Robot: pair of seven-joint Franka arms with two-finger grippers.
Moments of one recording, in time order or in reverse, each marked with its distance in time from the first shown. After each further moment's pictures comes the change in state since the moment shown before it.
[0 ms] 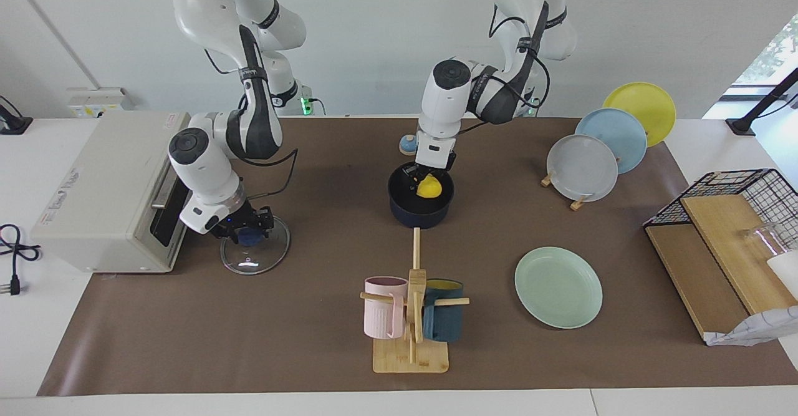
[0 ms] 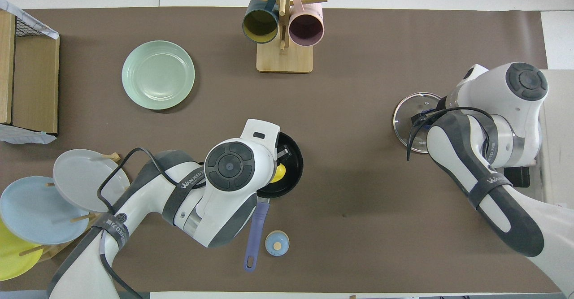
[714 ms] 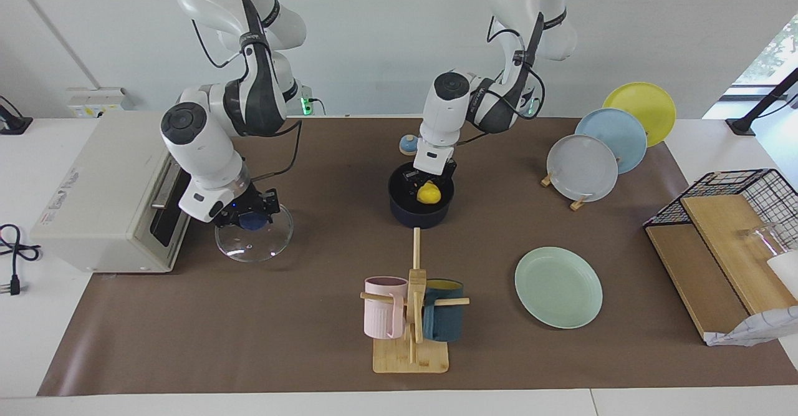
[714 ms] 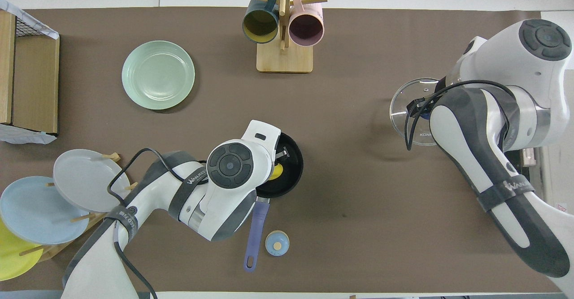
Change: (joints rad) left arm -0.003 0.051 0.013 -0.031 0.000 0.081 0.129; right arm 0.040 -0.039 0.043 0.225 0.004 -0.312 0.043
